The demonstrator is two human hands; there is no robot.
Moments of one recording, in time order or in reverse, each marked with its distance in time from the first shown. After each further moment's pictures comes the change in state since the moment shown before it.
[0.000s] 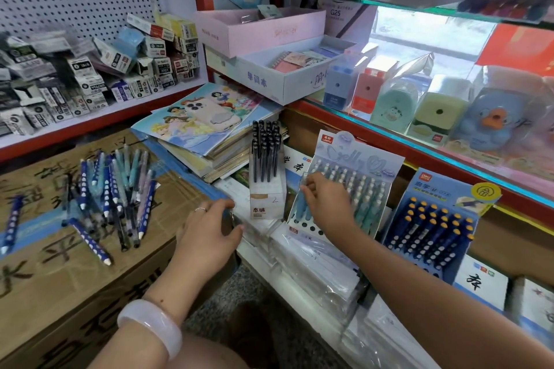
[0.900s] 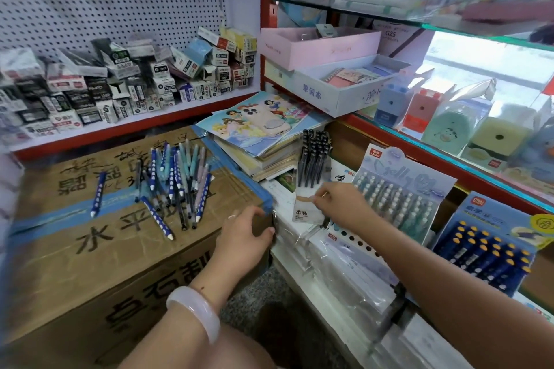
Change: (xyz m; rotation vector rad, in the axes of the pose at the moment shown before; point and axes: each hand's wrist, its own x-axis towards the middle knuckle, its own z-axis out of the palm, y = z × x) left_hand -0.026 -0.020 -0.013 -0.208 0.033 -0.119; right_hand 0.008 -0.054 0.005 -0.186 -0.352 -0.091
